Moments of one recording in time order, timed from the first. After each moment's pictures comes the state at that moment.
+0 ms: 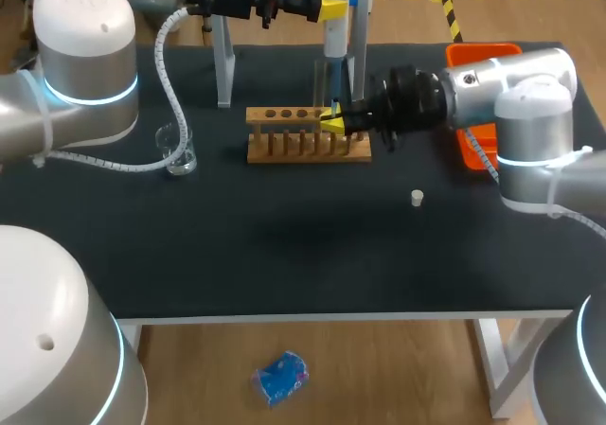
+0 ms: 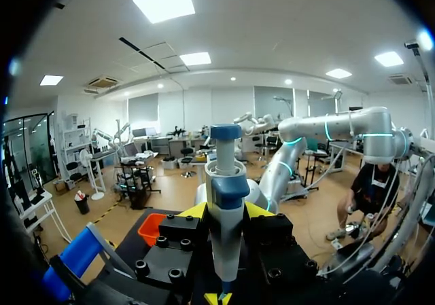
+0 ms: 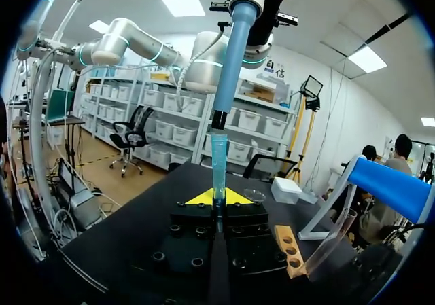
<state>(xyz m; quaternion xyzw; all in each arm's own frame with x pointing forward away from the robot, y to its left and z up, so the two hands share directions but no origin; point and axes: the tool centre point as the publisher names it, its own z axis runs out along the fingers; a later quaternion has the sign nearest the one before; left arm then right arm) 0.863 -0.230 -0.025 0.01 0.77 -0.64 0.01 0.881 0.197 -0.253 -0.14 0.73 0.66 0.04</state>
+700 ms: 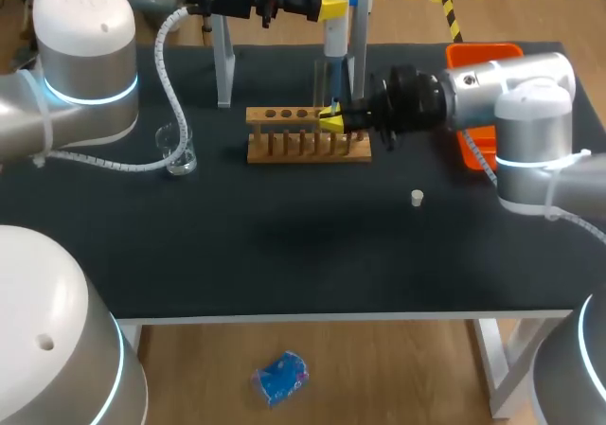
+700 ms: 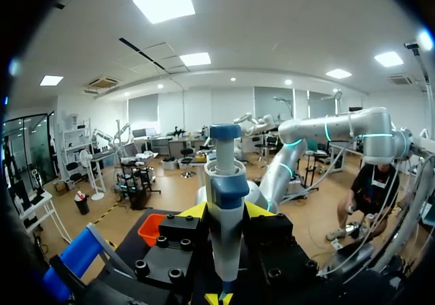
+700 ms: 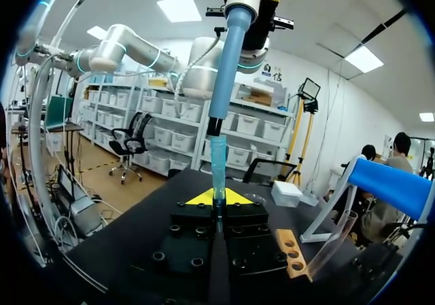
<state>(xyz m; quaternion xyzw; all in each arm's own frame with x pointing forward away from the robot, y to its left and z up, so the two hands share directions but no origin) 0.863 -0.230 -0.024 0.01 0.77 -0.64 0.01 0.879 0.199 -0.247 -0.12 0.72 0.68 0.03</state>
